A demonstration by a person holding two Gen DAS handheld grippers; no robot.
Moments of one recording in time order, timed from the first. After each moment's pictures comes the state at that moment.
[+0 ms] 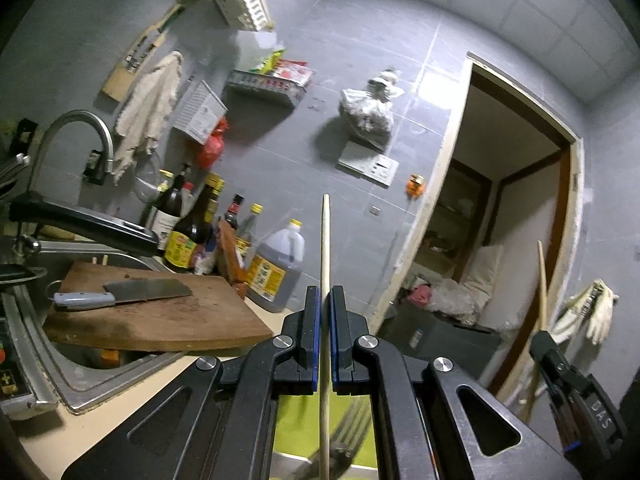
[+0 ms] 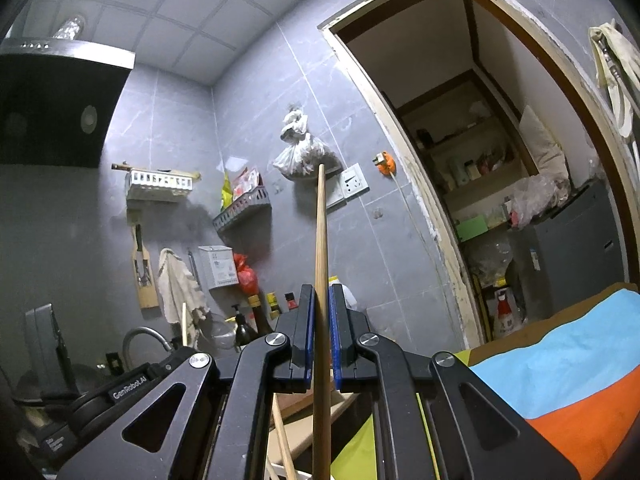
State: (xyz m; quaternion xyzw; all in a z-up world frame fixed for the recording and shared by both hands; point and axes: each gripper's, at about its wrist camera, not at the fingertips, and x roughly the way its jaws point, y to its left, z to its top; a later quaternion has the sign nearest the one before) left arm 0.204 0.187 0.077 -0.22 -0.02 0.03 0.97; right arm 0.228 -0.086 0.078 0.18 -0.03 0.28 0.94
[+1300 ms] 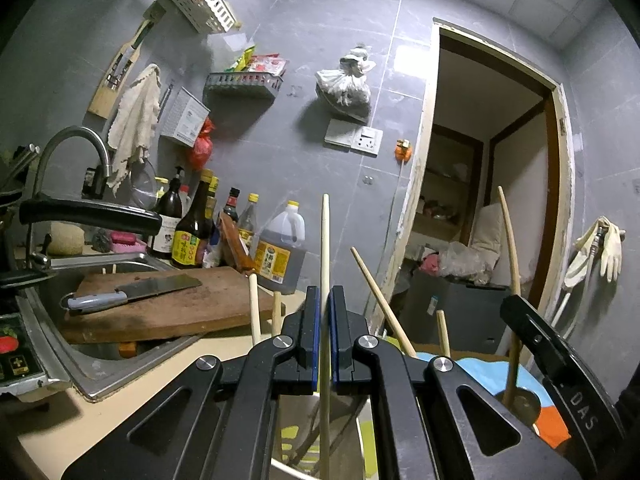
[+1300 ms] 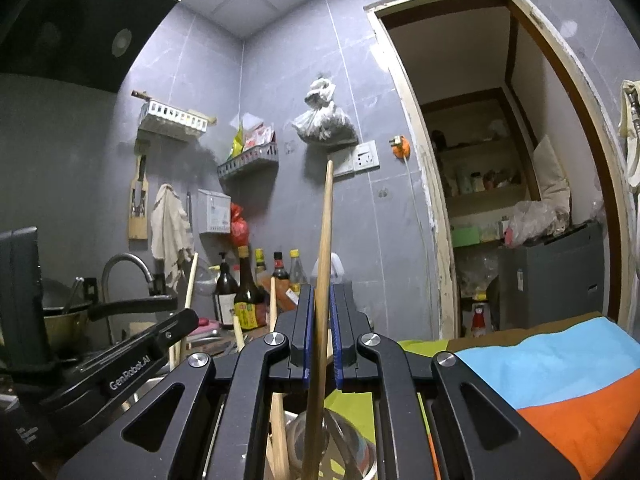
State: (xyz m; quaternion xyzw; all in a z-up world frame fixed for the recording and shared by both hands) left arm 0.196 0.154 0.039 -0.14 0.01 0.03 0.99; right arm 0.210 -0.053 0.045 0.06 -0.01 0.27 0.96
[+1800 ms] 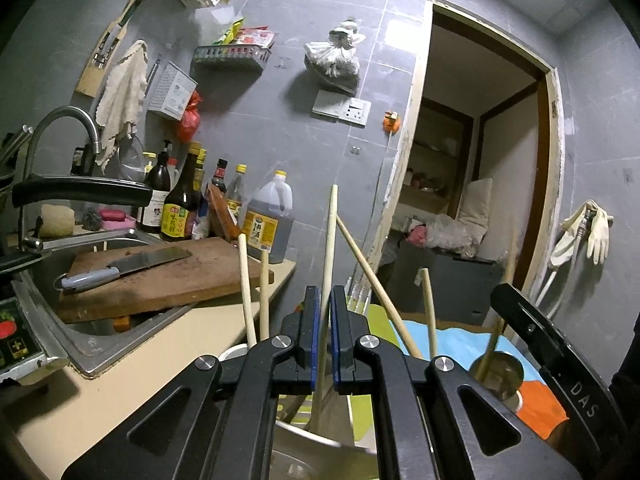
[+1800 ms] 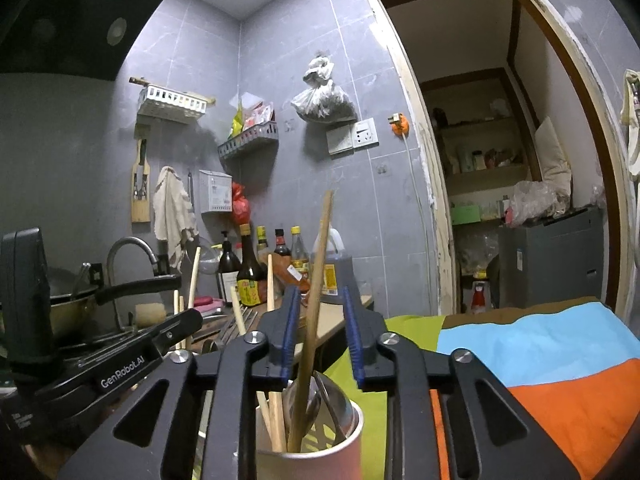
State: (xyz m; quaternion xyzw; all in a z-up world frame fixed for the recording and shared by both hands) left arm 0.192 0.152 0.034 -0.15 0.07 -0.01 0.99; right arm 0.202 -0.065 0.041 0.05 0.03 0.28 0.96
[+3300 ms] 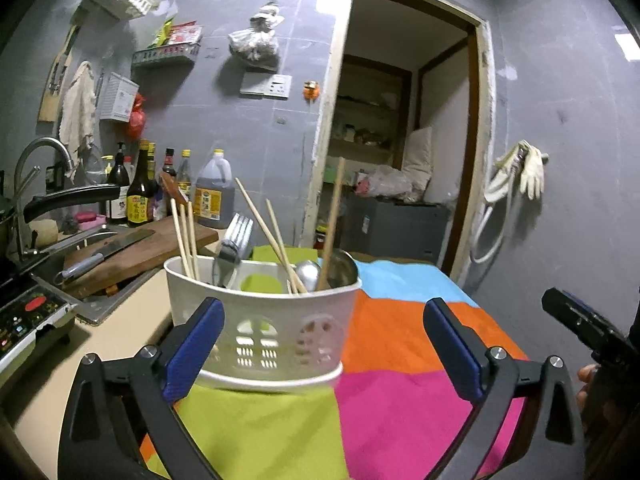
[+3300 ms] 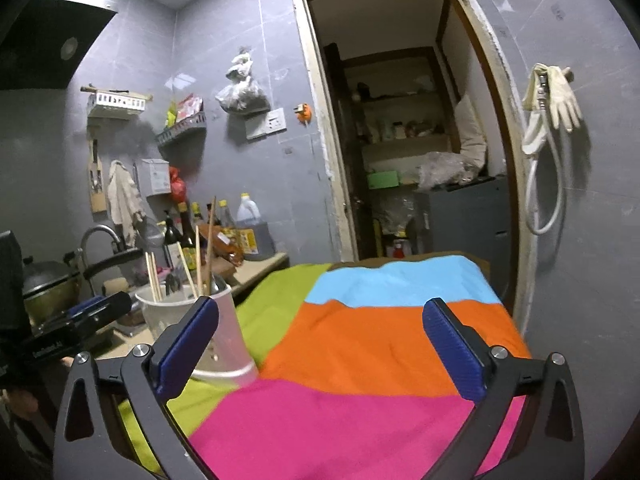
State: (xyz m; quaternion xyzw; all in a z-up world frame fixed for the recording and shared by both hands) left arm 0.082 0.072 0.048 -0.07 0.13 -0.10 0.98; right arm 0.079 -0.220 0.057 0.06 0.12 0.16 0.98
